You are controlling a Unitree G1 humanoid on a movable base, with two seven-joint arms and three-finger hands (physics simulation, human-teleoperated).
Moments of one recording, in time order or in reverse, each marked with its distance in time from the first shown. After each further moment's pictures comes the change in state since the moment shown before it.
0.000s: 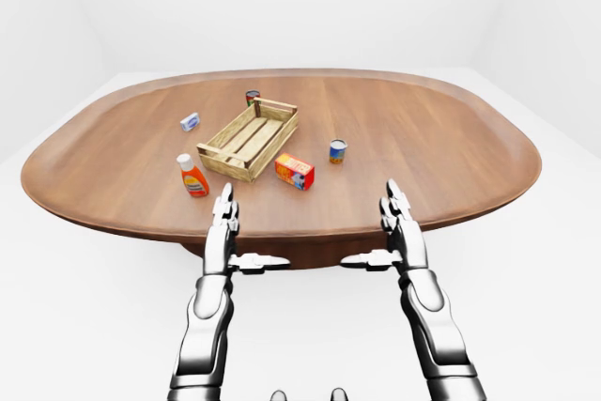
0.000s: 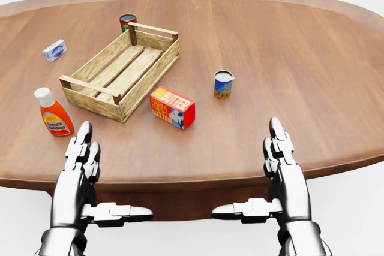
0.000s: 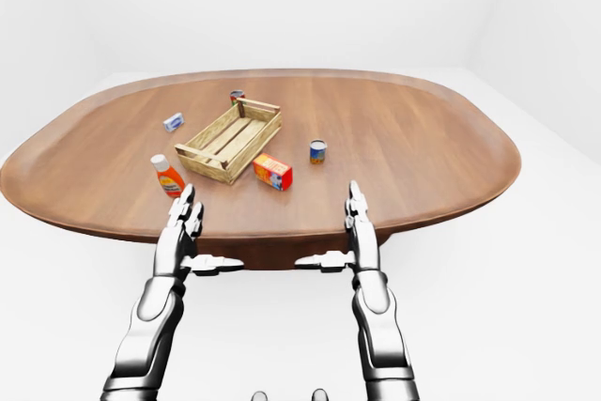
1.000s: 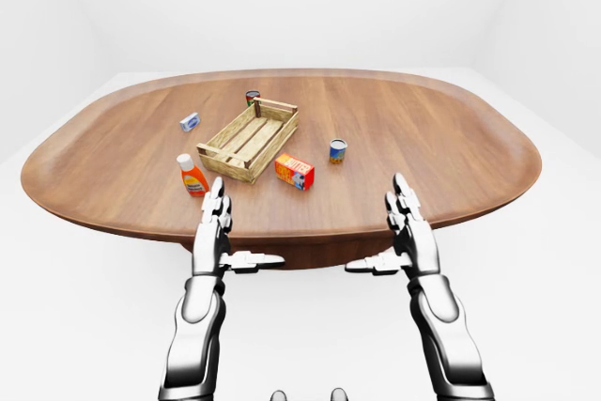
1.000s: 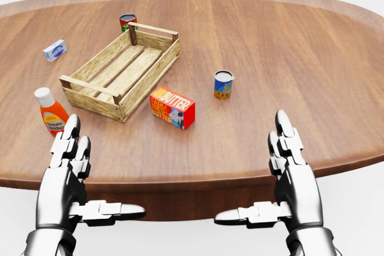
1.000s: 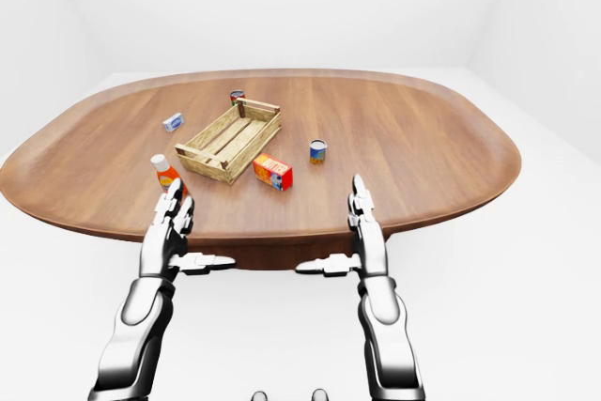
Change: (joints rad) left arm 0.039 0.006 0.023 -0.165 -0.020 0.088 -0.013; right arm 0.078 -0.006 0.006 -0.196 -0.005 0.049 0.033
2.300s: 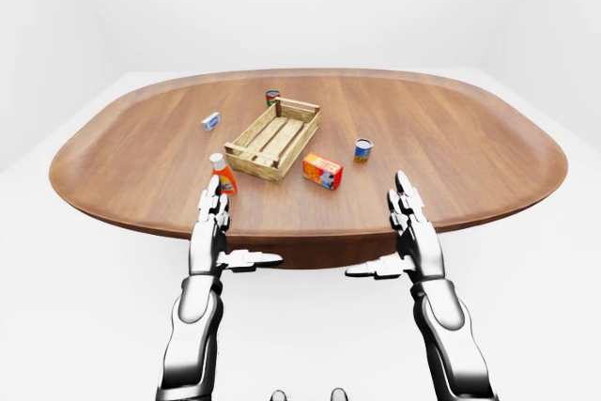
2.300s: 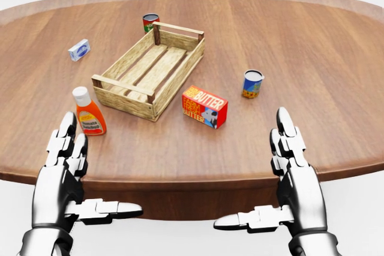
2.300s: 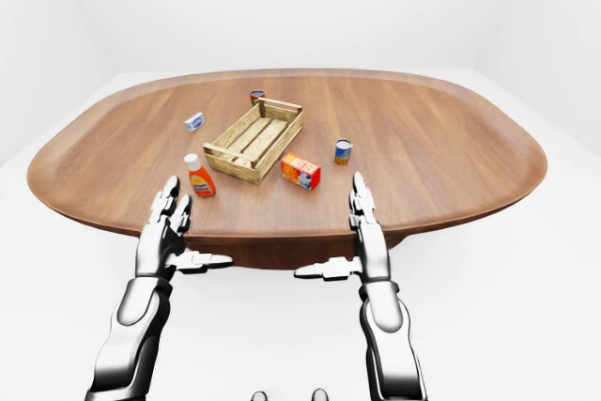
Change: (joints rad) left arm 0.000 0.001 0.013 -0.018 -0.014 0.000 -0.008; right arm 0.046 0.000 0.019 -0.093 -0.038 0.006 0.003
